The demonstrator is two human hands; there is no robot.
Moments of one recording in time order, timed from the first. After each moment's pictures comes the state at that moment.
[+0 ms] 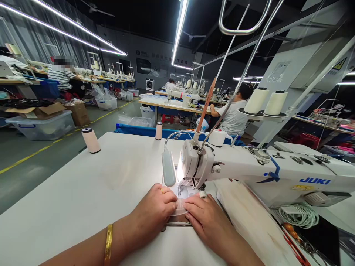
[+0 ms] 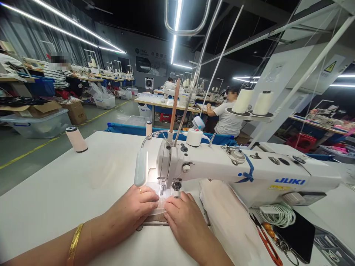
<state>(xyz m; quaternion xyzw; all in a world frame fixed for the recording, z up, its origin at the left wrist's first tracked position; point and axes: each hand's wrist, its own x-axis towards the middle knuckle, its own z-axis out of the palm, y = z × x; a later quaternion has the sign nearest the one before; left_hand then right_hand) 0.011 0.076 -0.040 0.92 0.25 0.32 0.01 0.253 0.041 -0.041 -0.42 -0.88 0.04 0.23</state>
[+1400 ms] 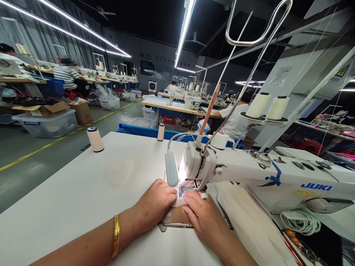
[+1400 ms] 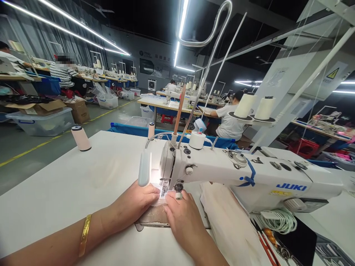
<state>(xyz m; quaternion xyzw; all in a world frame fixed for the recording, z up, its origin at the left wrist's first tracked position) 0.013 0.095 -0.037 0.92 0.30 0.24 -0.01 0.244 0.052 -0.052 -0.46 -0.86 0.02 0.22</state>
